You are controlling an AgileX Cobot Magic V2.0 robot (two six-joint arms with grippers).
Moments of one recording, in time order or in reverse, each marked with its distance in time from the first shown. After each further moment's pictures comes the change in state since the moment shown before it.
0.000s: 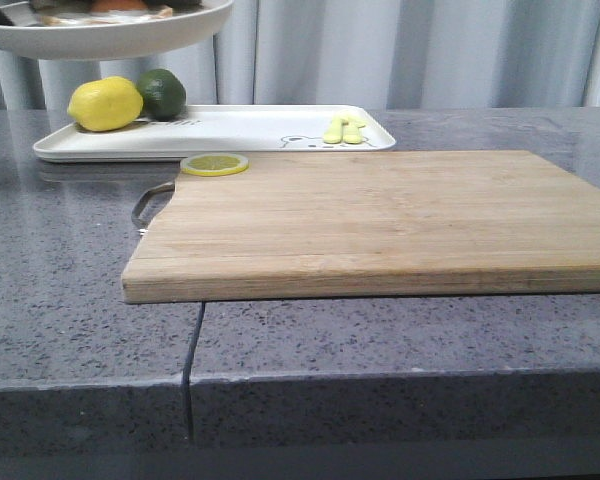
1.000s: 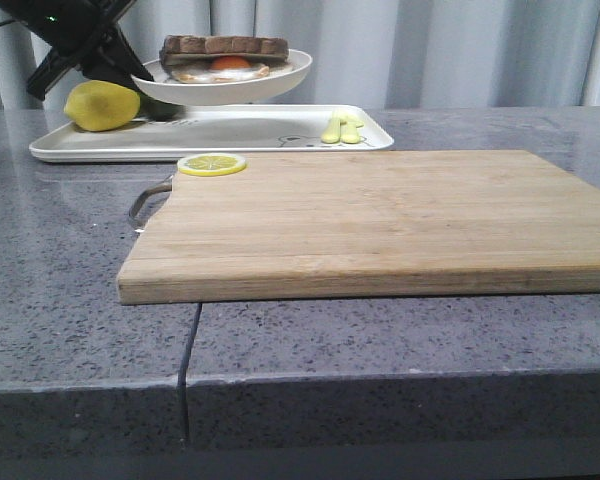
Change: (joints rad) left arm -0.164 0.600 -0.726 0.124 0.050 -0.231; right arm 0.000 0.000 0.000 0.000 0.000 0.000
